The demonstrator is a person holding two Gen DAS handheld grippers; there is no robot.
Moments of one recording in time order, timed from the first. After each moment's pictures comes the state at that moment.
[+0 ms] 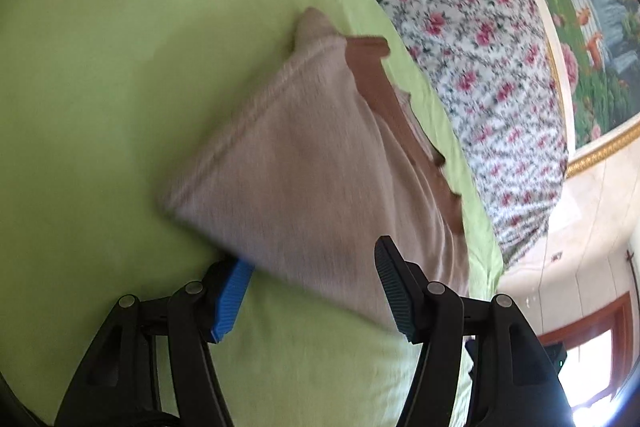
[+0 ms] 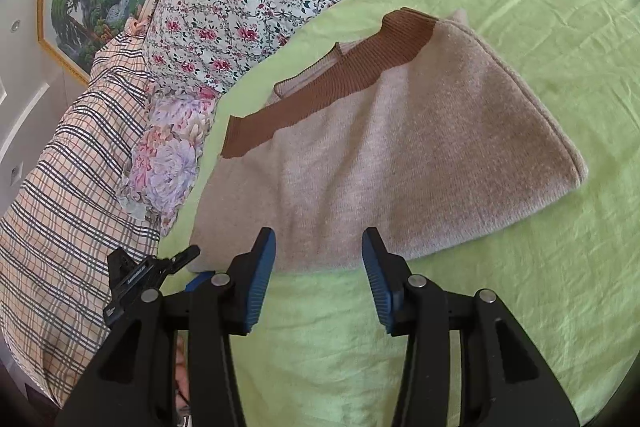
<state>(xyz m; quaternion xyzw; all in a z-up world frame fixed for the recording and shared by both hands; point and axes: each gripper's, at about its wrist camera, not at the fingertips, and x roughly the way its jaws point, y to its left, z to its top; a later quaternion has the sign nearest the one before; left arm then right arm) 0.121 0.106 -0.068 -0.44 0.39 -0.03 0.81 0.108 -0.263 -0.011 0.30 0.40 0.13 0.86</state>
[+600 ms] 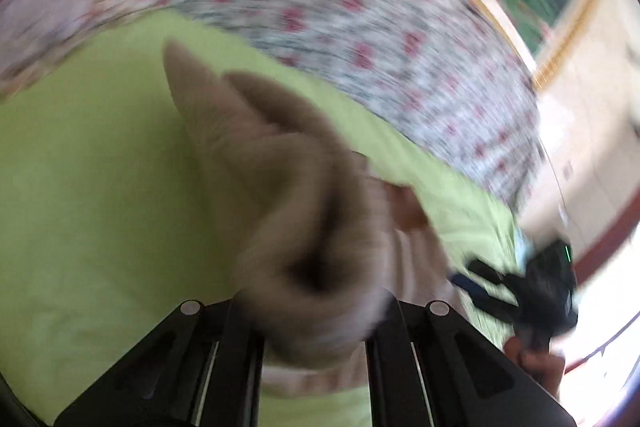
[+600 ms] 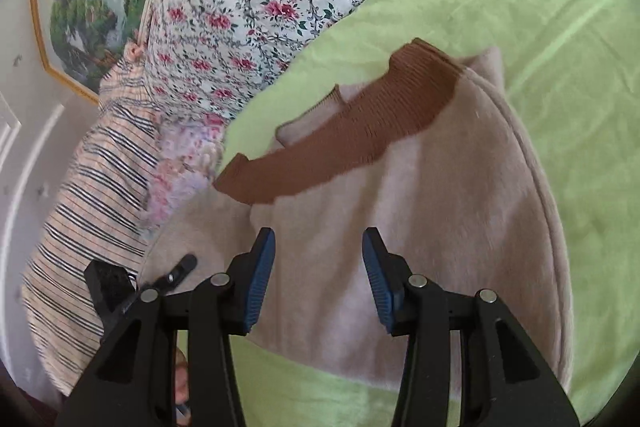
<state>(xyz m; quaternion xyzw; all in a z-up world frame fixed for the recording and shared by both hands) 0.197 -0.018 0.032 -0.24 0.35 -0.12 0.90 0.217 -0.326 -0.003 0.36 0.41 0.20 0.82</state>
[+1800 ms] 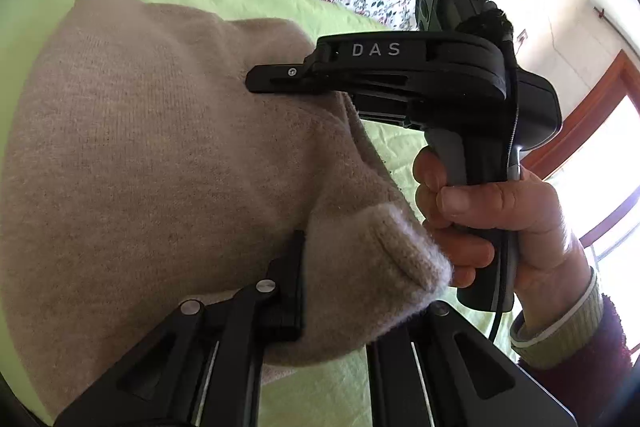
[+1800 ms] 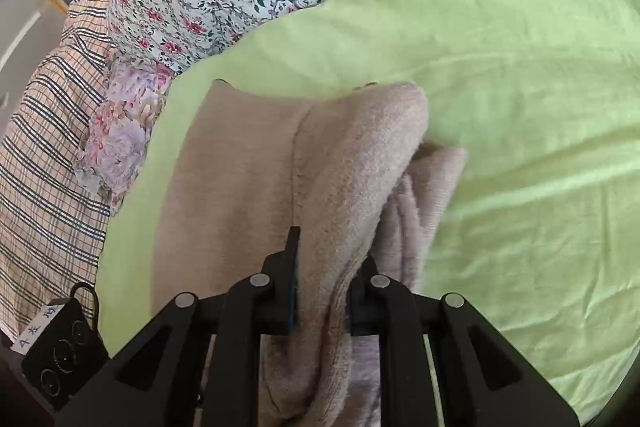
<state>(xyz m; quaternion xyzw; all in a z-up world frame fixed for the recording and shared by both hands) 0.242 -0.246 -0.028 -0.14 0.47 -0.27 0.83 0.304 -0.373 -0.022 0.18 0.48 0.19 0.84</state>
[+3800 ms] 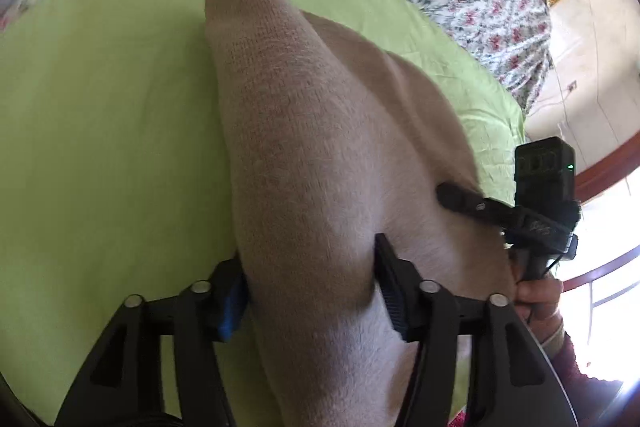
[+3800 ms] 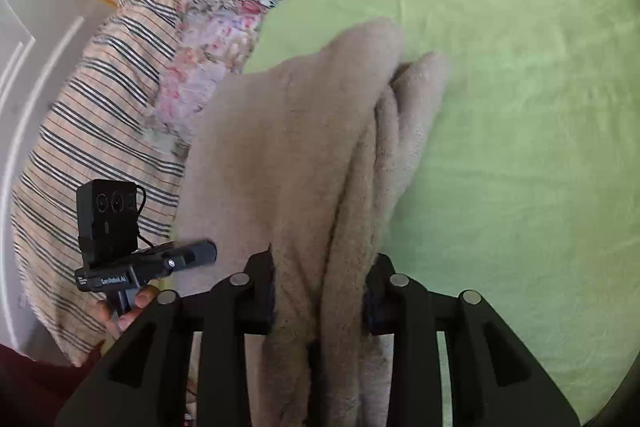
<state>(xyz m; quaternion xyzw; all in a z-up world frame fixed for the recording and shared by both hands) 0.195 0.049 -0.035 -0.21 0.52 -0.18 0.81 0.223 -0.216 -0.060 0.26 0.48 0.29 0.78</state>
